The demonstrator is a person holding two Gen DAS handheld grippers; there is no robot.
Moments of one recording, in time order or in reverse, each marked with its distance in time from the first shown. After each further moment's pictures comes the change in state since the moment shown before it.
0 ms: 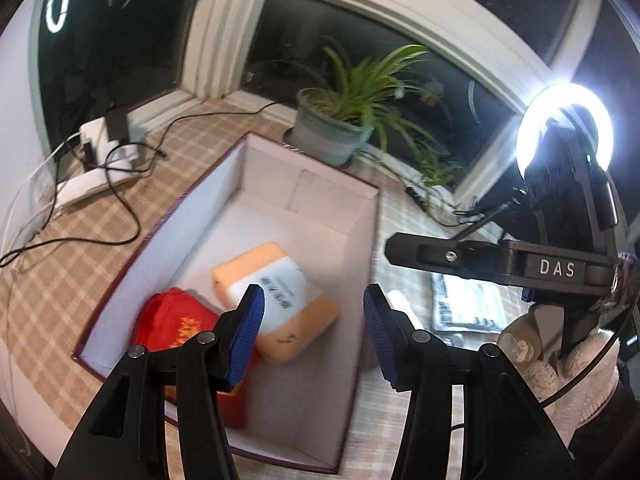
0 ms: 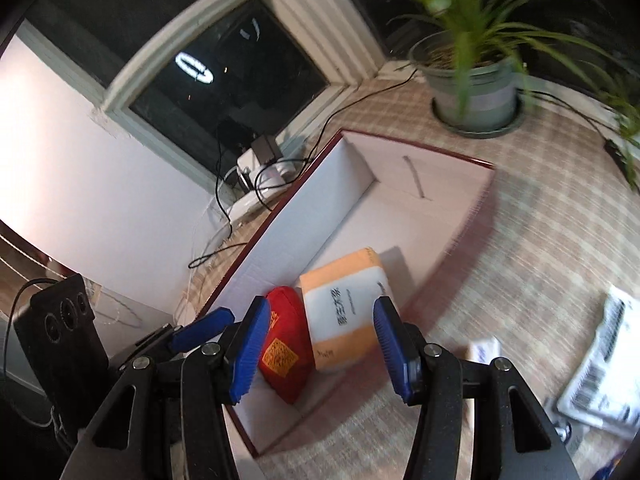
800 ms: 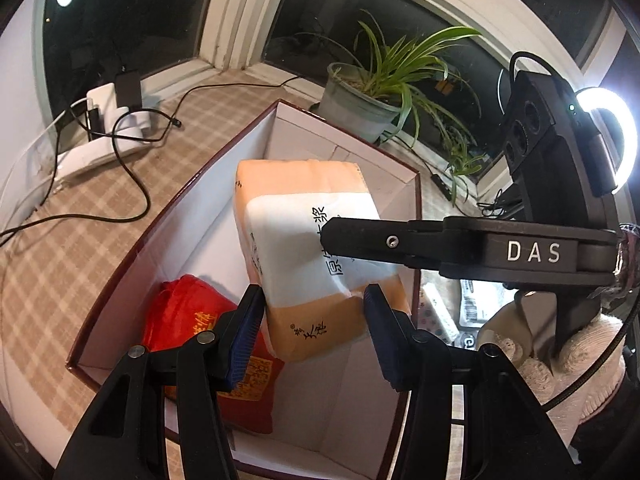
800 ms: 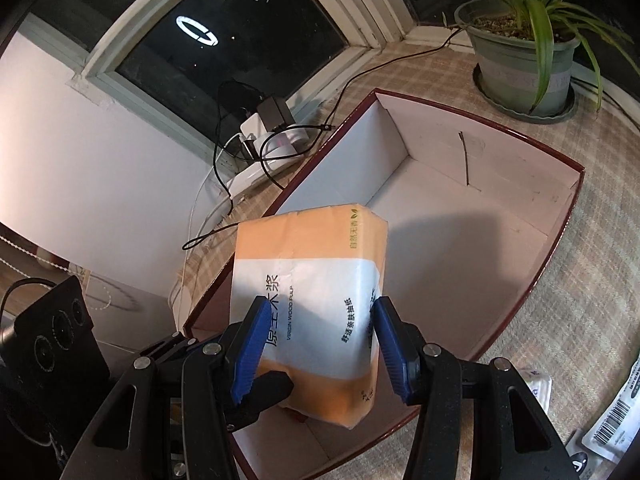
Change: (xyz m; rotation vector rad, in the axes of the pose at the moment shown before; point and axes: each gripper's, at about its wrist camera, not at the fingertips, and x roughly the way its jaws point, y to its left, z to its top) left arm 0.031 0.036 -0.001 -0.050 0.070 0.044; right arm 0.067 0.017 0.018 -0.037 0.127 0.015
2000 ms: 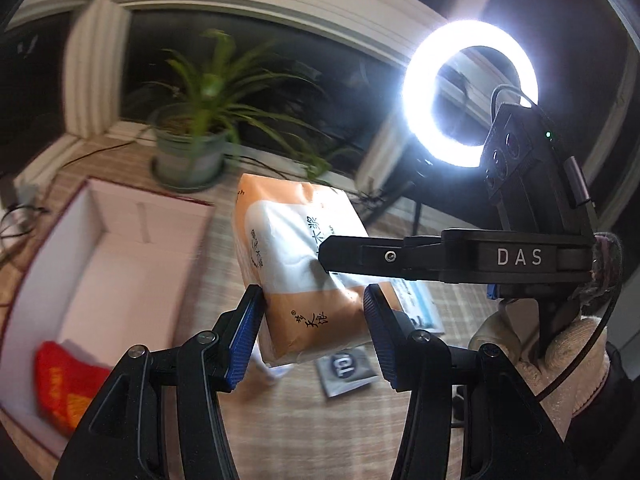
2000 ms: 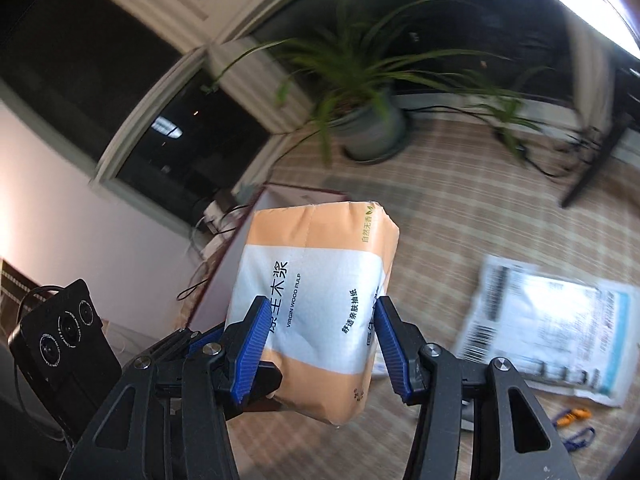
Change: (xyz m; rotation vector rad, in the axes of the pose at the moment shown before) left arm -0.013 -0.146 -0.002 0.241 -0.086 -0.225; right arm -0.180 -0.092 -0.068 0.184 -0.246 -0.056
